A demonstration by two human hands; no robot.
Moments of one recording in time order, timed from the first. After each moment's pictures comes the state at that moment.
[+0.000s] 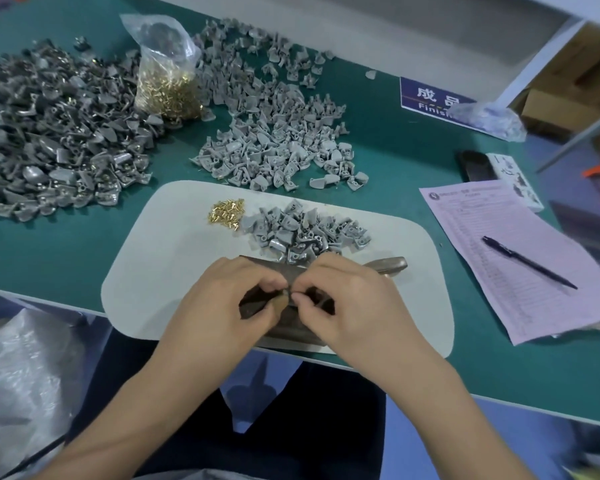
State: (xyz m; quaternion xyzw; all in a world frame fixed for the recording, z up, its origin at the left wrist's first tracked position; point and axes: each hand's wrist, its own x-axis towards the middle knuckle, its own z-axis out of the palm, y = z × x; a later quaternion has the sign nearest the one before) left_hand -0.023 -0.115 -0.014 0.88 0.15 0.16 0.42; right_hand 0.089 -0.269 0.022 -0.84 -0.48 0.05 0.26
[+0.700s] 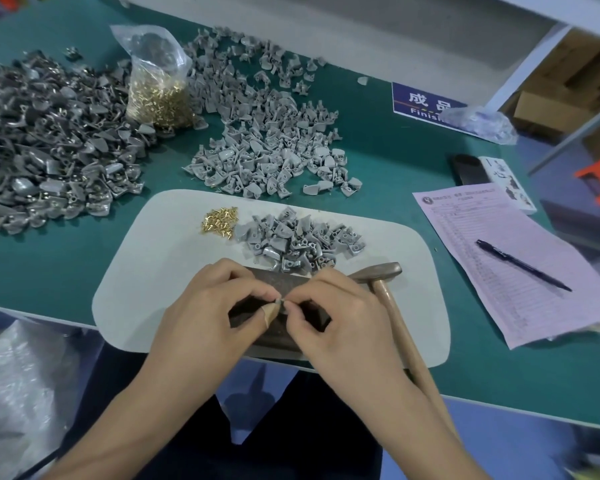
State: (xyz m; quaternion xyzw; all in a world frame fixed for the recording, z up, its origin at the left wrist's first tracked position) left_hand -0.024 -0.112 -0.015 0.88 0.16 0.16 0.43; right_hand 0.067 -0.266 0.016 -0.86 -0.38 -0.02 0.34
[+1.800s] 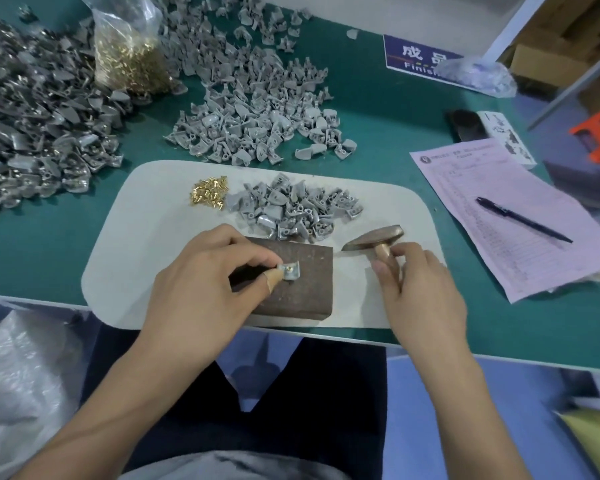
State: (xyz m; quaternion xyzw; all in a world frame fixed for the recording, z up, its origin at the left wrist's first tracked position) left_hand -0.021 -0.110 -0.010 0.90 0.17 0.13 0.38; right_hand 0.103 -0.334 -0.021 -0.99 -0.09 0.02 0.12
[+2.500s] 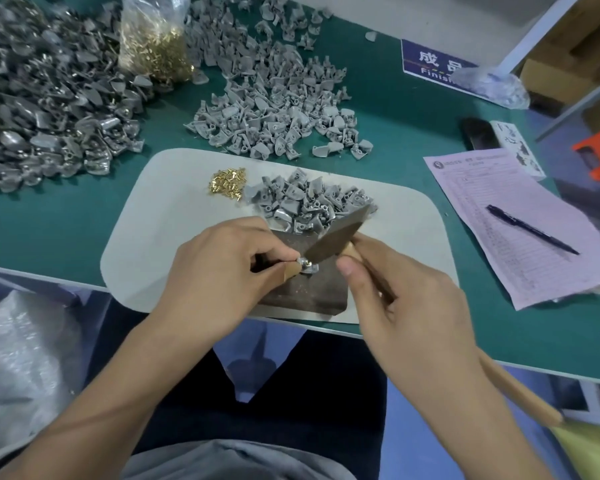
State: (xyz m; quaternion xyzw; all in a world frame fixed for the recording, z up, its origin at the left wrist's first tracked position) left_hand -0.015 -0.099 -0.005 0.89 0.15 0.12 0.41; right_hand 0.047 -0.296 0.037 -0.92 -0.31 -0.04 0.25
